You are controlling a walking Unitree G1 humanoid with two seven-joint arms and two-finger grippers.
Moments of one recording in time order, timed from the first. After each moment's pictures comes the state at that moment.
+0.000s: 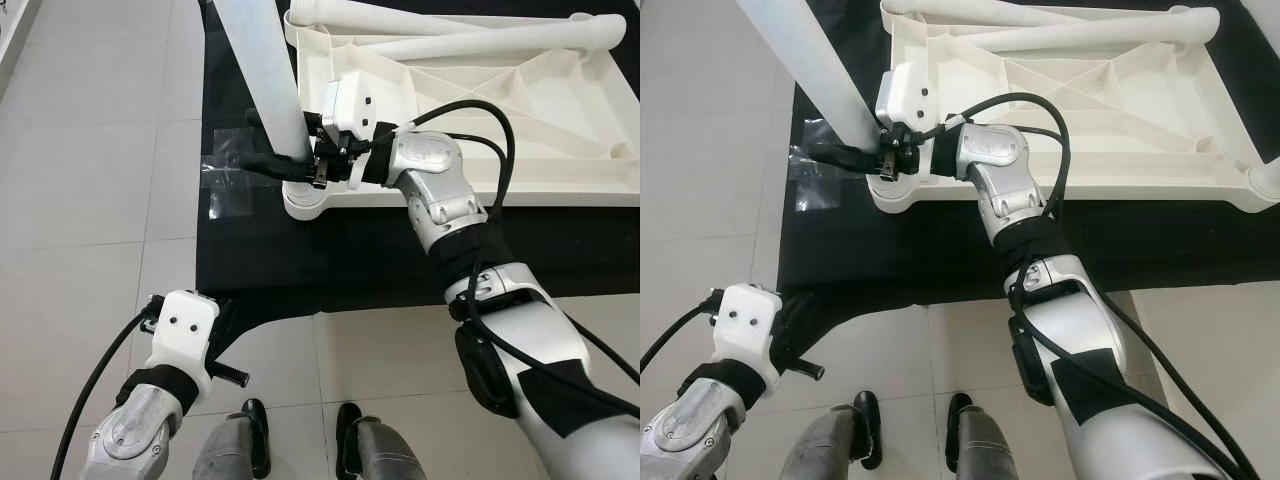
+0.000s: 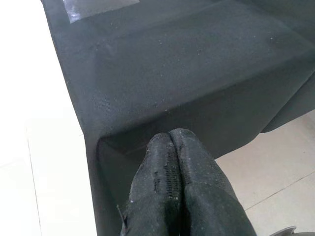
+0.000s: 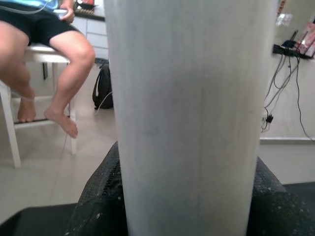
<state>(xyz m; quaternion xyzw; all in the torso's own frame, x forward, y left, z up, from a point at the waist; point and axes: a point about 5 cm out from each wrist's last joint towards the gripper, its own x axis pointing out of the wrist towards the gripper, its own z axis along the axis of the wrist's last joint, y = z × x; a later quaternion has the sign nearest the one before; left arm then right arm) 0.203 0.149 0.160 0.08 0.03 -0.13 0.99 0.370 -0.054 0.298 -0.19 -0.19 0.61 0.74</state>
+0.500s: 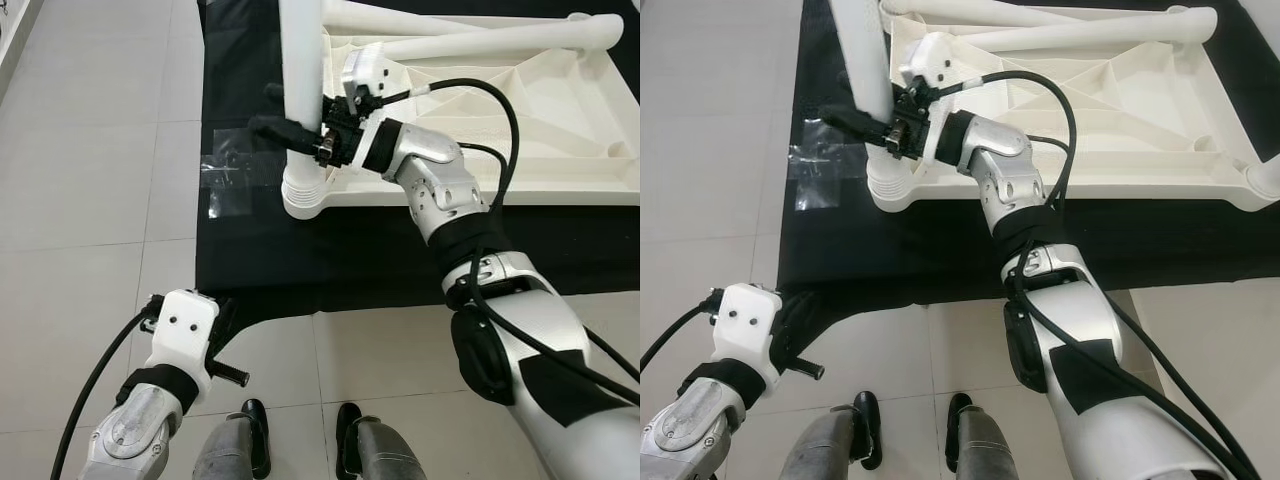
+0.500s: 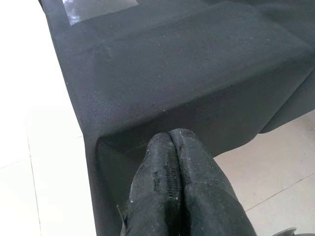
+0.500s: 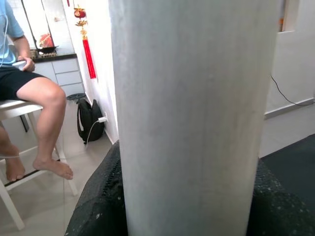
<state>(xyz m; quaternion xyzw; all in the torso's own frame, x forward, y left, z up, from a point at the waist) 0.204 0.149 0.160 0.08 0.03 -0.13 0.99 0.386 -0.064 0.299 -0.05 -0.15 0.56 0.81</state>
